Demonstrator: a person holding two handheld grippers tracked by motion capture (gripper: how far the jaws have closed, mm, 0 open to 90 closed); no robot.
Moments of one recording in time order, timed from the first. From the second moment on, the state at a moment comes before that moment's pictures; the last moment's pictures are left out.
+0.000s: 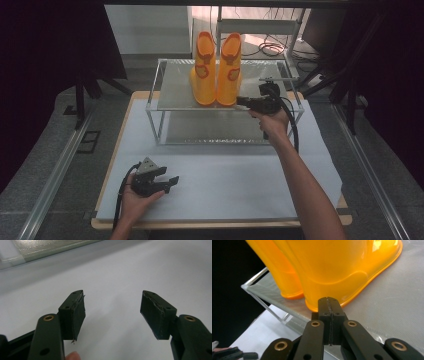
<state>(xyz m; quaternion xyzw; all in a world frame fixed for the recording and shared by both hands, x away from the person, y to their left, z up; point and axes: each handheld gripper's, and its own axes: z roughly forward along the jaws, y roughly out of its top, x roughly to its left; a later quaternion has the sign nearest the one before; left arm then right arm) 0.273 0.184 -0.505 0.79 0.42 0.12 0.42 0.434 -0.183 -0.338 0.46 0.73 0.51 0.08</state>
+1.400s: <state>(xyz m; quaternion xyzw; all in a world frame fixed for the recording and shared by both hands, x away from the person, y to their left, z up) 0.273 0.182 -0.505 0.79 0.43 0.12 0.42 0.307 -0.299 -0.444 0.42 0.69 0.58 0.08</state>
